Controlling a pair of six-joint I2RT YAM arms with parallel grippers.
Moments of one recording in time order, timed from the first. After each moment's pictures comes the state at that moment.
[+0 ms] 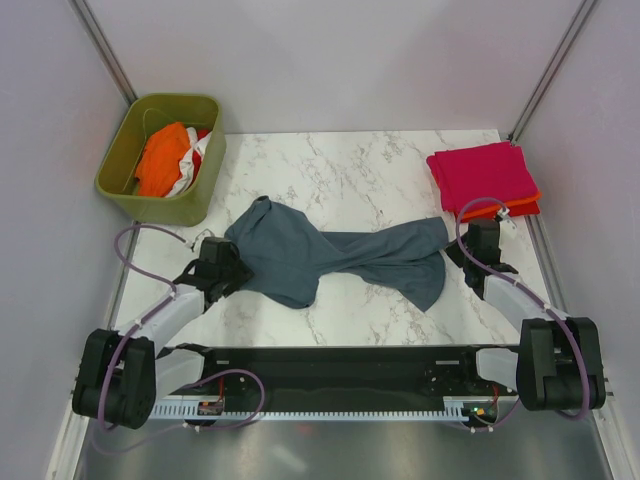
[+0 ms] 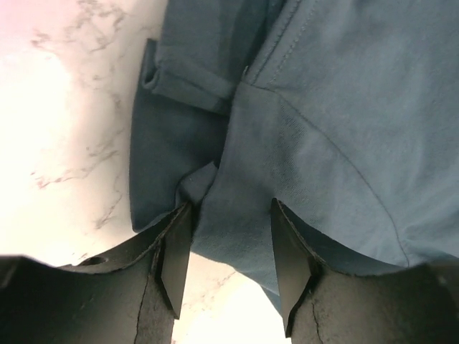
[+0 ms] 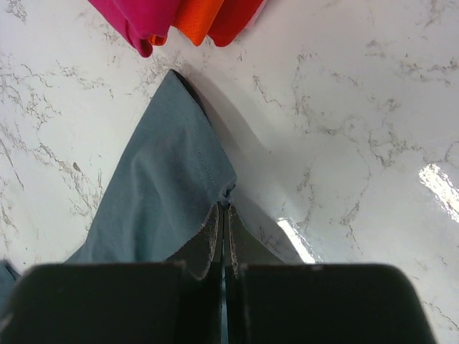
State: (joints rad) left arm -0.22 1.11 0.42 -0.21 -0.13 -0.81; right arm 0.01 1.21 0.48 0.07 0.16 0.81
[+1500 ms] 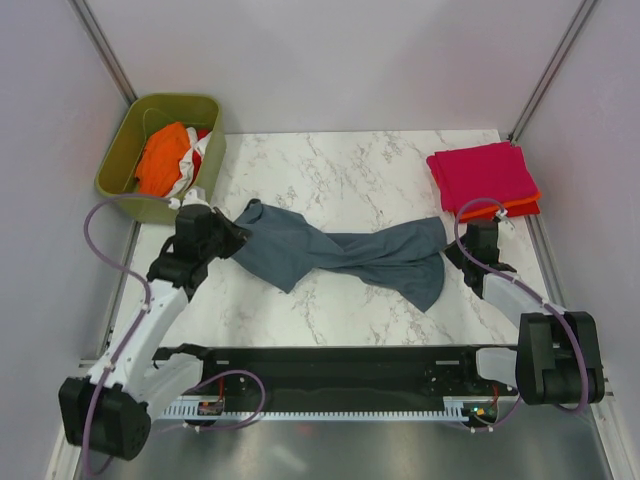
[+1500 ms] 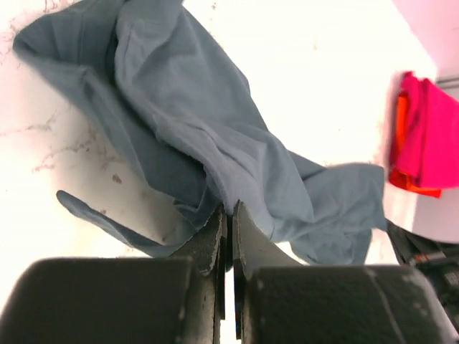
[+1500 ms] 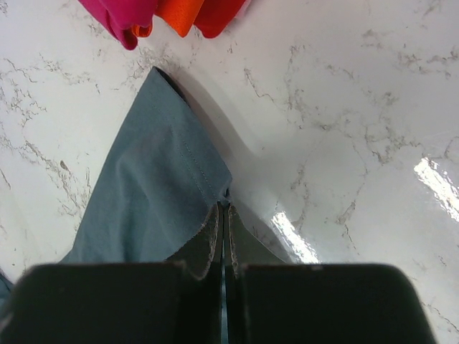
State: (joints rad) left arm -0.22 0.92 0.73 -0.37 0.02 -0.80; right arm 0.01 1.24 0.48 0.08 0.15 0.81
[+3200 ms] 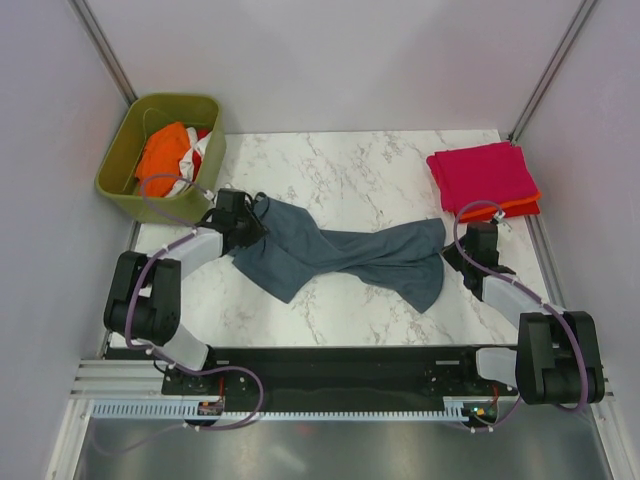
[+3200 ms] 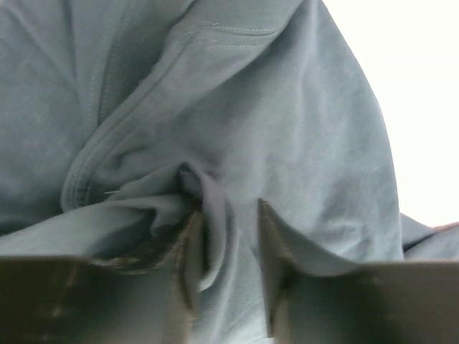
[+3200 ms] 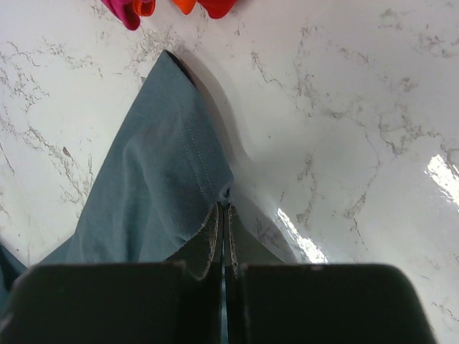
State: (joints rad) left arm -0.22 1.58 0.85 -0.10 -0.02 -0.76; right arm 0.01 1.24 0.45 0.11 0.11 0.82
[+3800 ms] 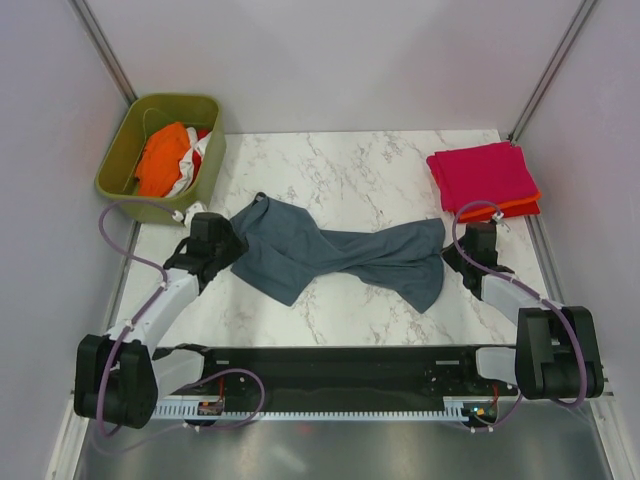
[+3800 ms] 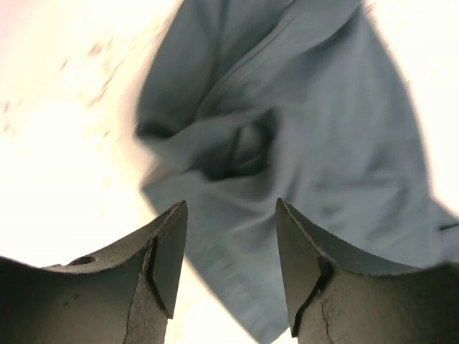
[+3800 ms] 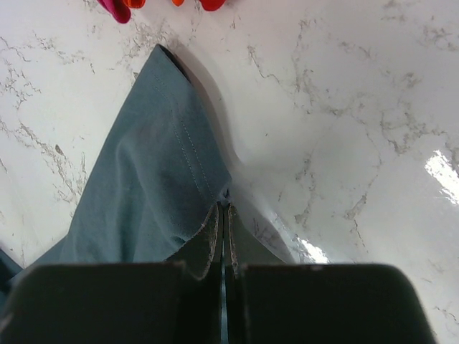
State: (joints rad) left arm -0.18 1.13 0.66 -0.27 -0.18 -0.73; right arm 0.01 1.27 0.45 0.12 0.10 0.82
